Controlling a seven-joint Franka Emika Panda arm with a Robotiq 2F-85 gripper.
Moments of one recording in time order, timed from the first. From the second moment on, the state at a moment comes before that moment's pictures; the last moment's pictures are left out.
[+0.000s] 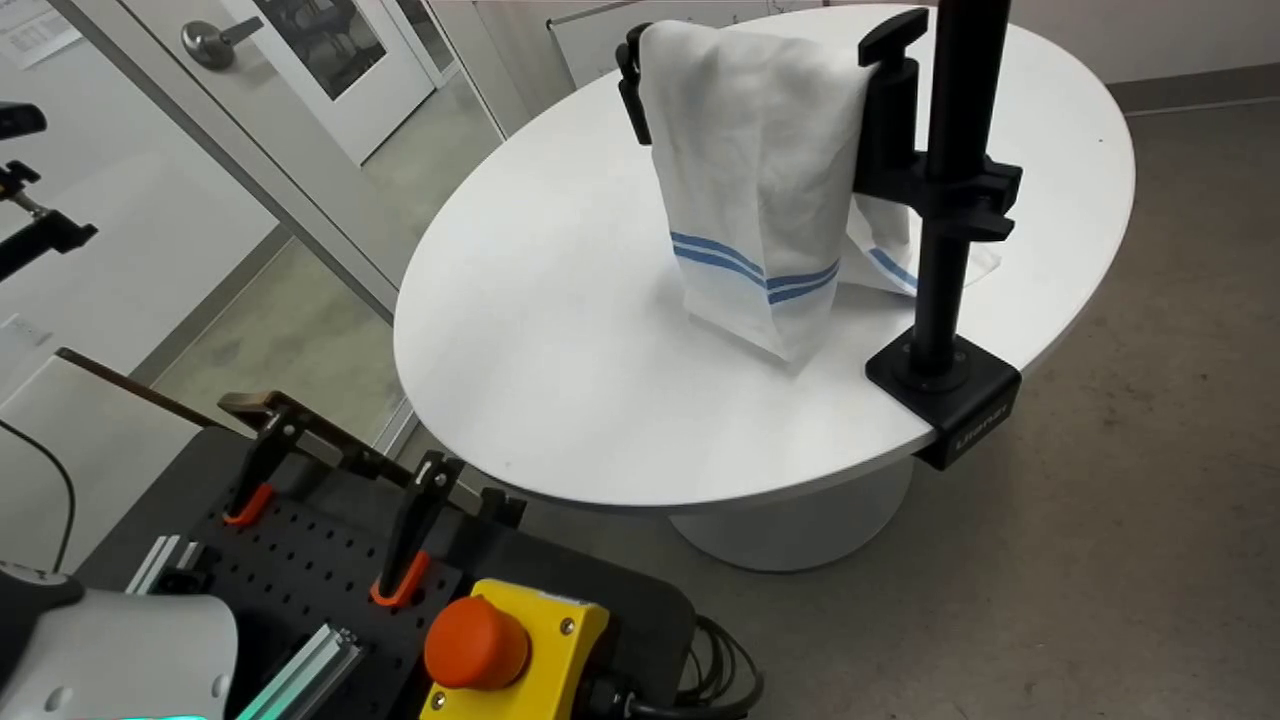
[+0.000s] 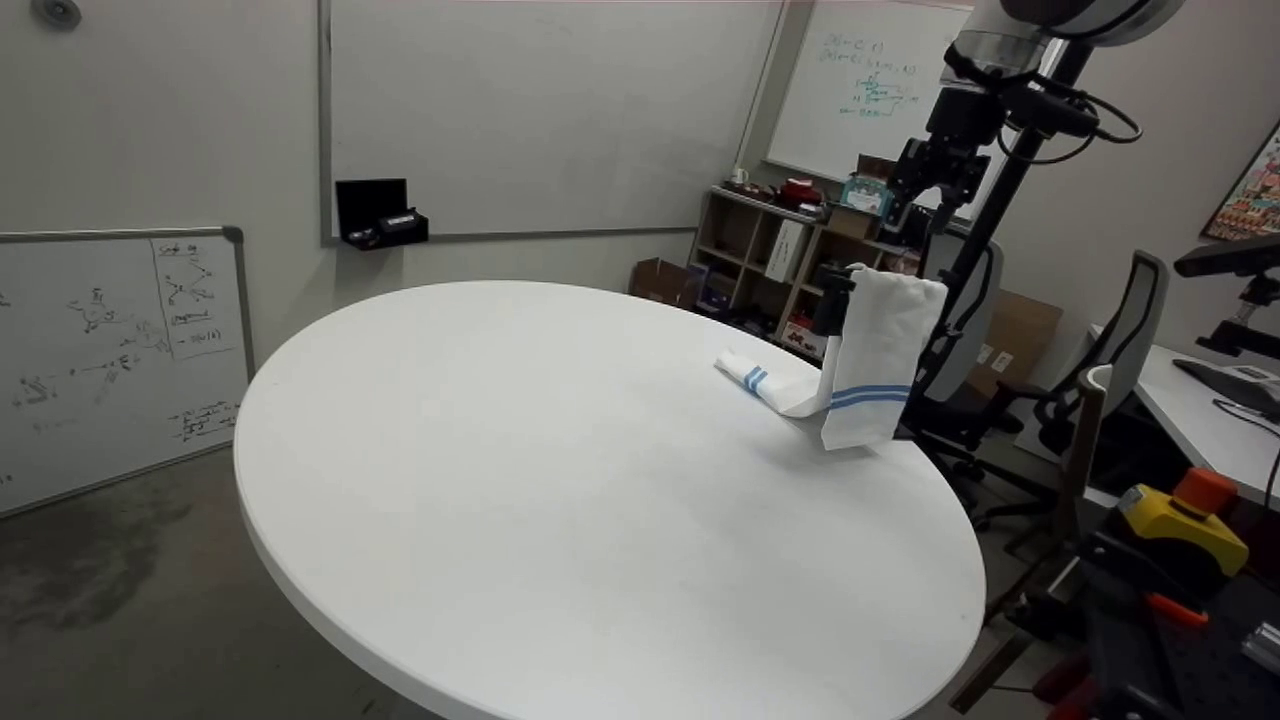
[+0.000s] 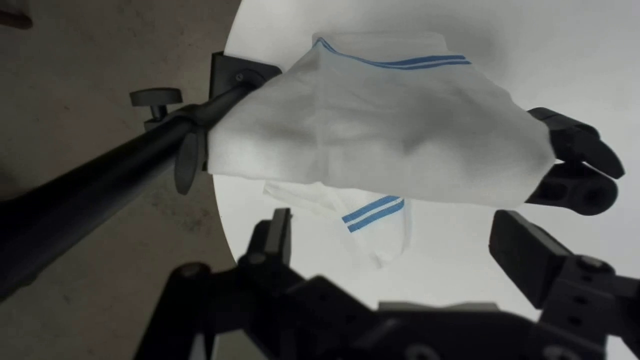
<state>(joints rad) -0.25 0.13 -0.29 -2.13 -0.09 2.32 -0.04</state>
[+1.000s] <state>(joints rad) -0.27 0.26 -0.29 -2.09 -0.02 2.29 0.02</state>
